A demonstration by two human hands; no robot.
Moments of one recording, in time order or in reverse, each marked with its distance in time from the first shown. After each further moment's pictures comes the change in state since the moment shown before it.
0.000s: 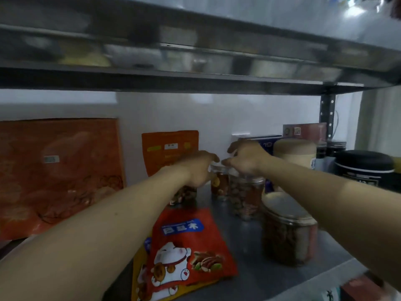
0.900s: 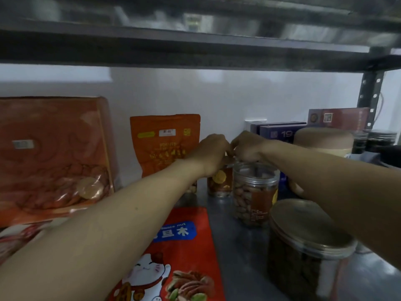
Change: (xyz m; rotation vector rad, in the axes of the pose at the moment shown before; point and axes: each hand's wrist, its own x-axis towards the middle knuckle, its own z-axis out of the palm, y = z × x) left_hand 0.061 0.002 0.032 -0.084 0.156 0.053; right_hand 0.082 0.029 0.028 0.019 -0.221 0.003
